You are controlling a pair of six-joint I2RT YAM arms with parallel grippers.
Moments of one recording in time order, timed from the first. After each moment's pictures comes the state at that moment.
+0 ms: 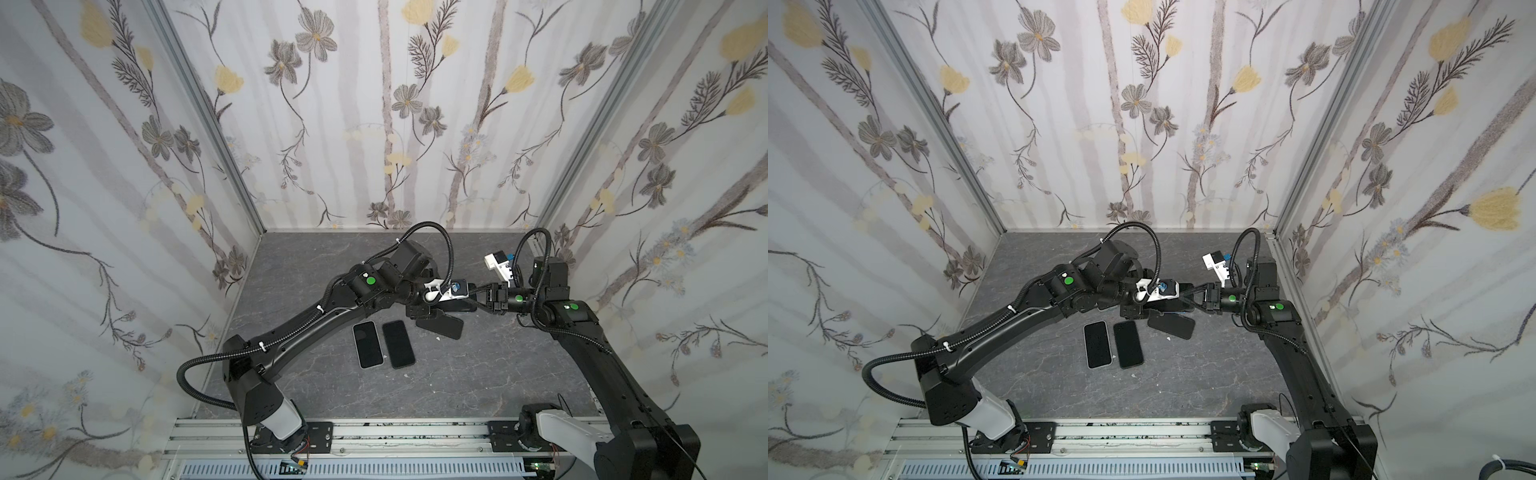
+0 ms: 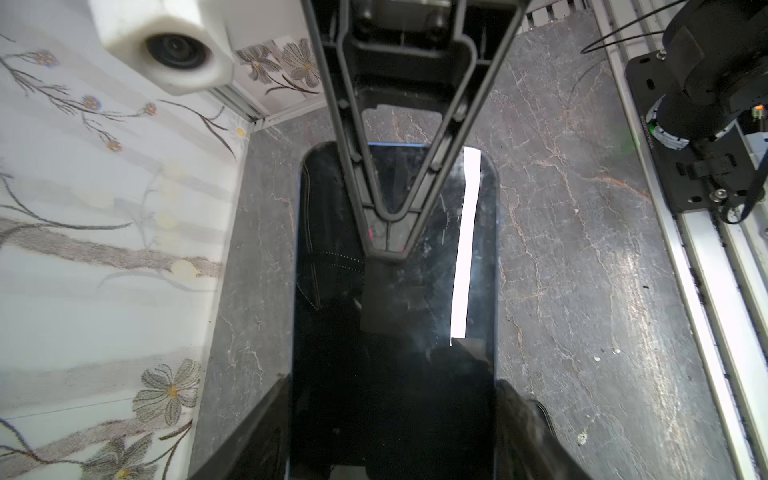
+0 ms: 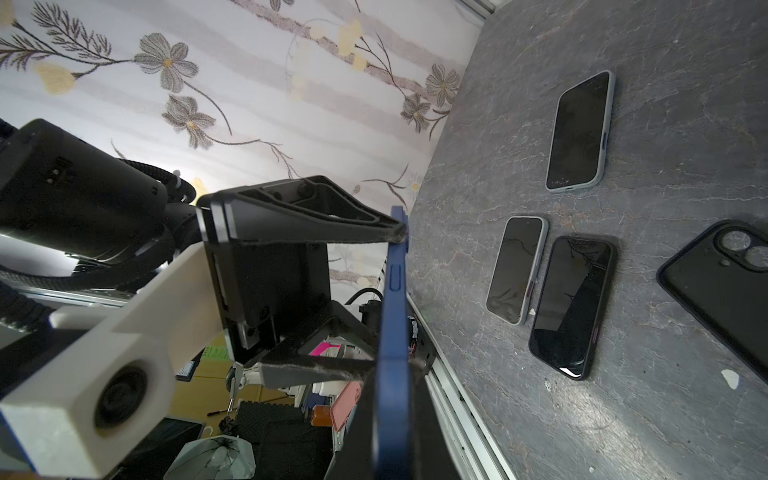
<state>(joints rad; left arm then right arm) -0.92 1.56 1.60 -0.73 0.20 0.72 0.10 1.09 0.95 -0.45 -1.23 0.53</state>
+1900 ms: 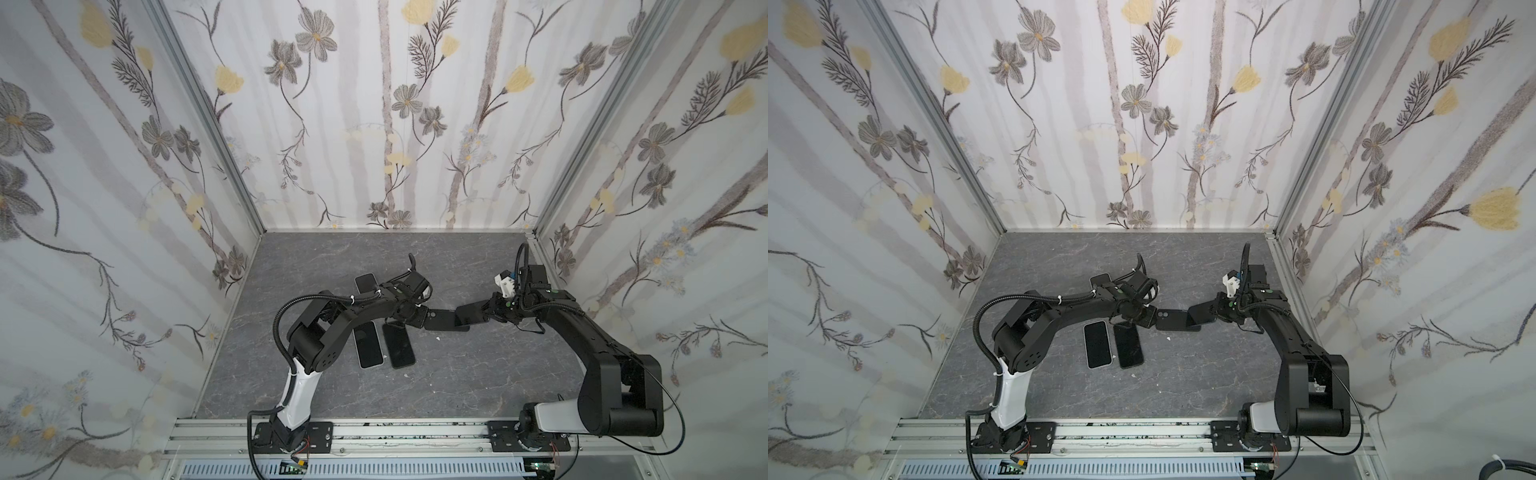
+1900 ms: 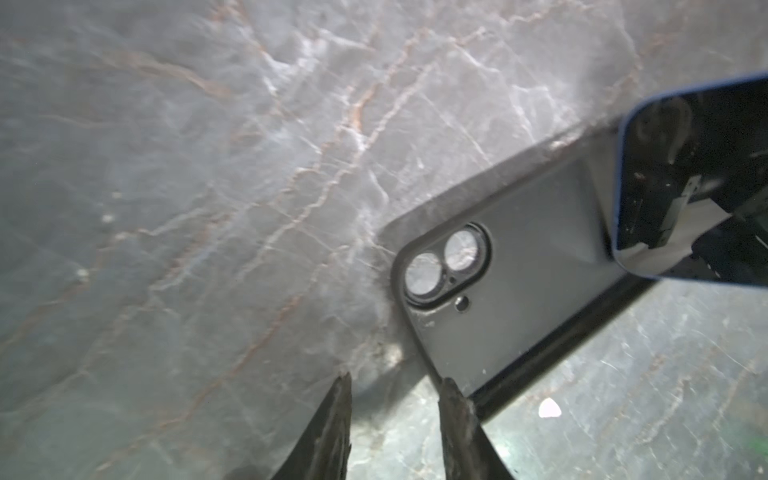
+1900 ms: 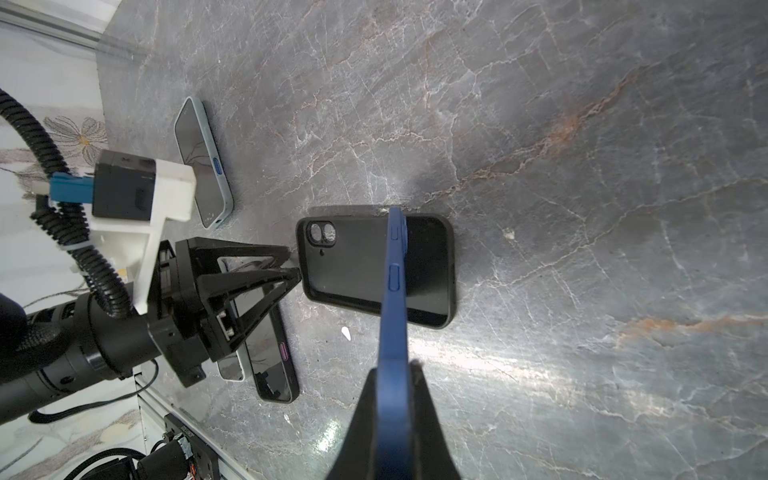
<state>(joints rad) -0.80 2.06 1.39 -0.43 0.18 -0.36 0.01 1.40 0.92 -0.63 -0.52 0.28</state>
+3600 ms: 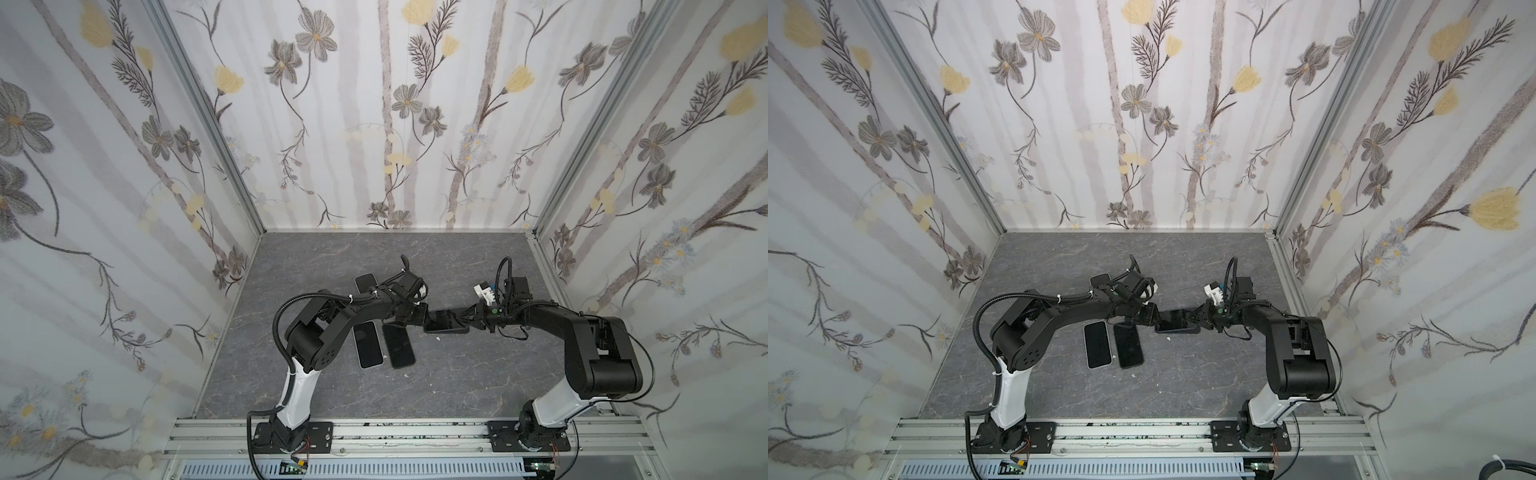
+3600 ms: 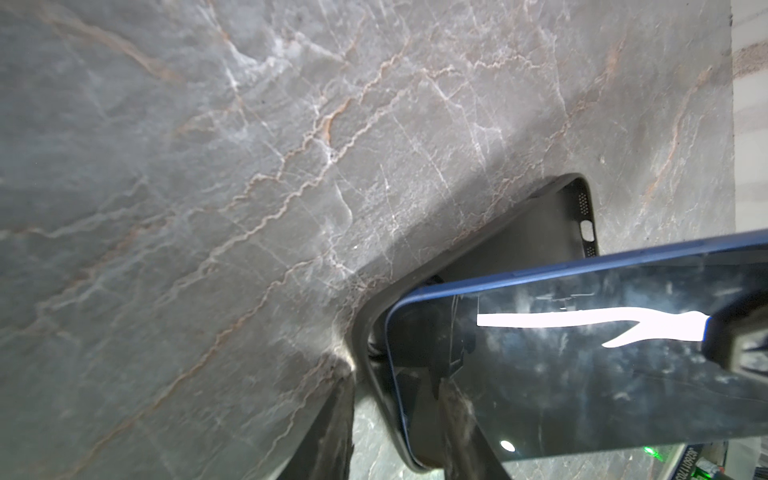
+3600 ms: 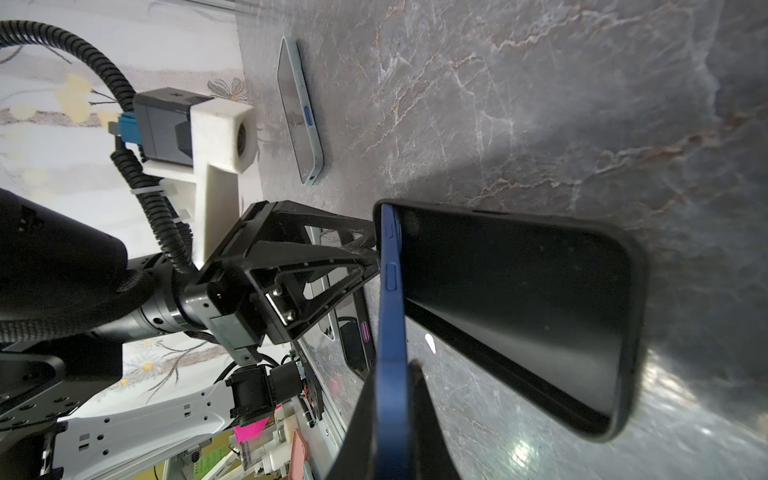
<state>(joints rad) -0.76 2.06 1.33 -0.26 0.33 -0.53 0.03 1.63 0.77 -0.28 -0.95 0.39</state>
